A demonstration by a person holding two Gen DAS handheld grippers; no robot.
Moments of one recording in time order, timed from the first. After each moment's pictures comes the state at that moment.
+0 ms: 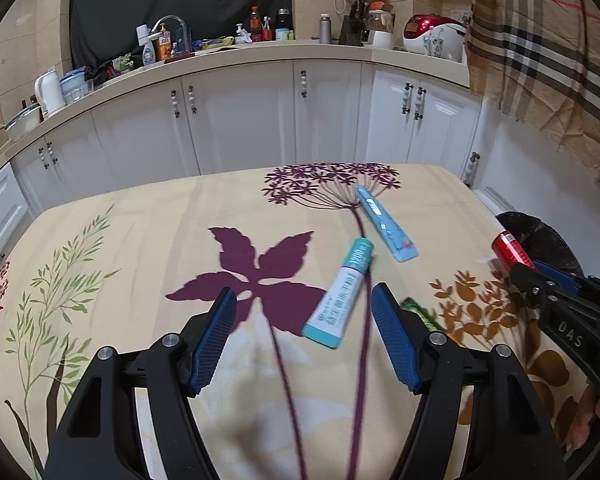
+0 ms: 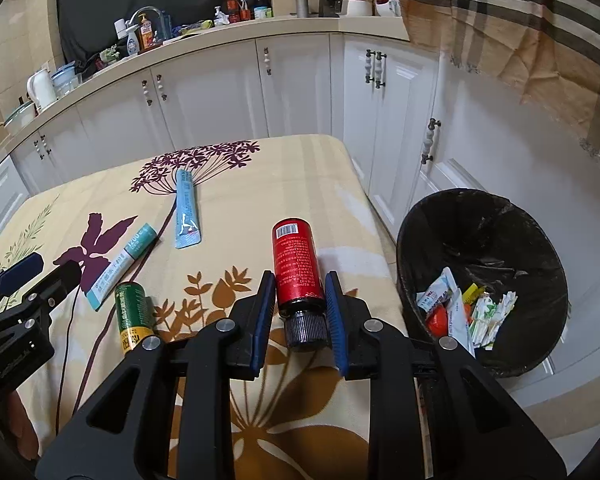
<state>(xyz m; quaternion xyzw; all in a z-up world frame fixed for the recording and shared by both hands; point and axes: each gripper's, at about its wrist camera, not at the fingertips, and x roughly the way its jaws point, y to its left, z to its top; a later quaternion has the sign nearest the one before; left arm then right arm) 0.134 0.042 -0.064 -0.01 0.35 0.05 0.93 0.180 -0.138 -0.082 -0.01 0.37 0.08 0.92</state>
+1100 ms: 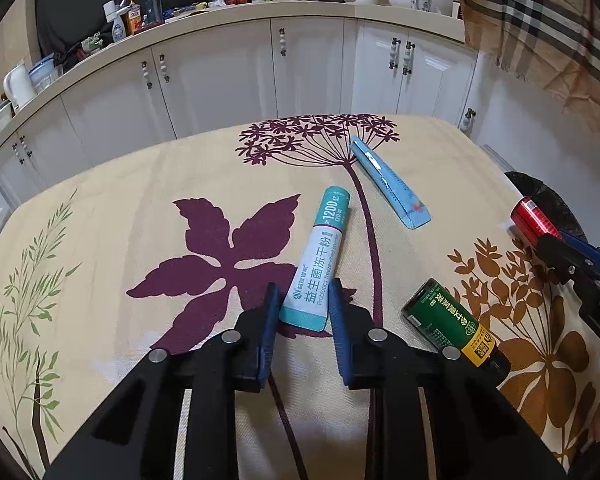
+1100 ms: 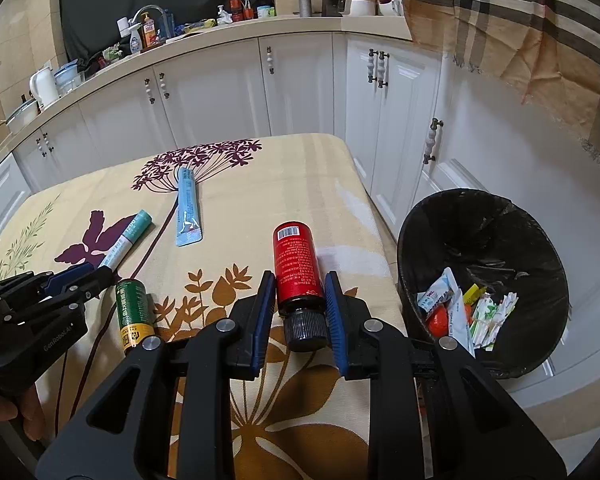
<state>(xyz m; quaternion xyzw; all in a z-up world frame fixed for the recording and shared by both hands) 0.164 0.048 -0.092 0.00 0.42 0.01 0.91 0.178 -0.137 -0.082 -0.01 0.37 0.09 0.92</state>
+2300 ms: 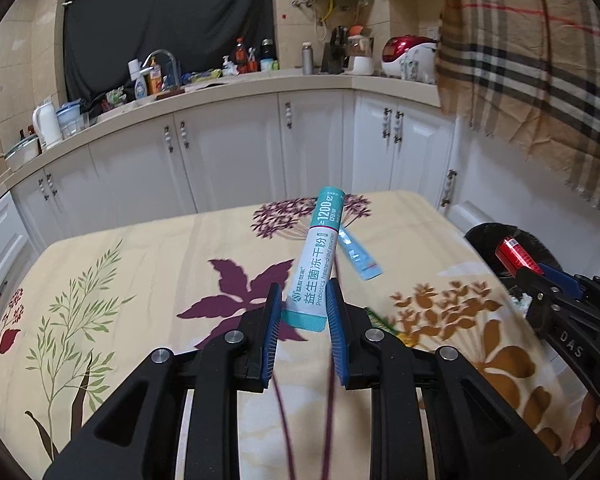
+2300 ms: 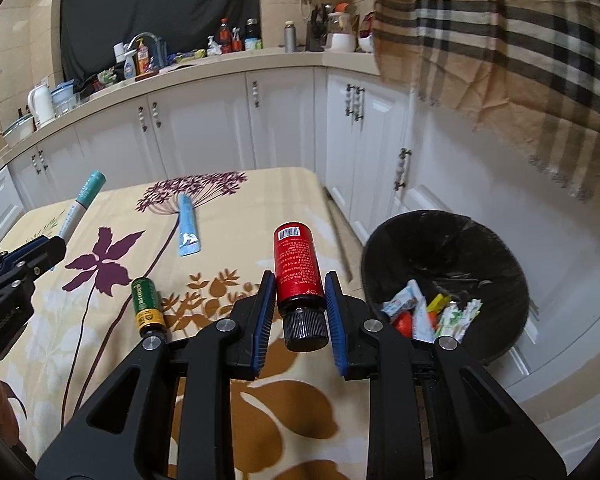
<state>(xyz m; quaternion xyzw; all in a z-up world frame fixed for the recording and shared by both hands) 0.104 0.025 -0.028 0.02 0.31 0.03 0.95 0.130 -0.159 -0.052 -0.01 0.31 0.06 0.95</state>
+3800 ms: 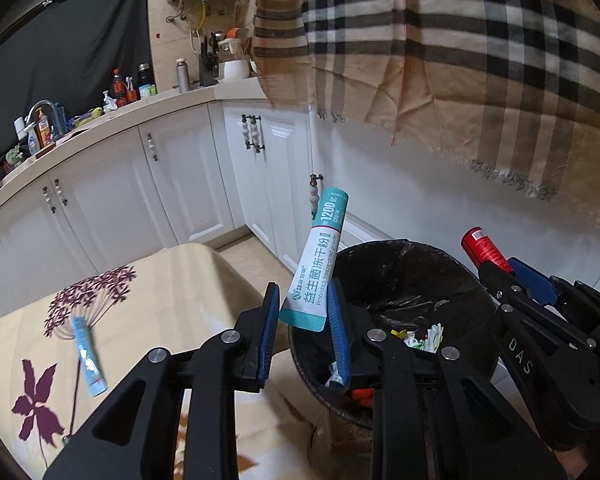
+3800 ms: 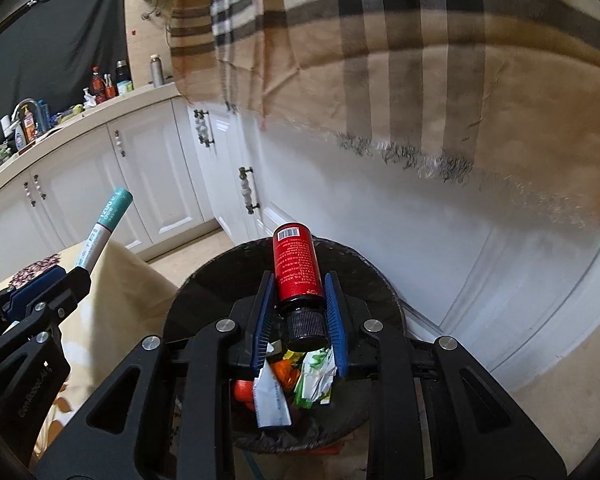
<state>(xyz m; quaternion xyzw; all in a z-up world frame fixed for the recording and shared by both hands) 0.212 -0.198 -0.045 0.08 0.30 -0.12 0.94 0.200 -0.341 -0.068 0.07 0.29 -0.12 0.95</state>
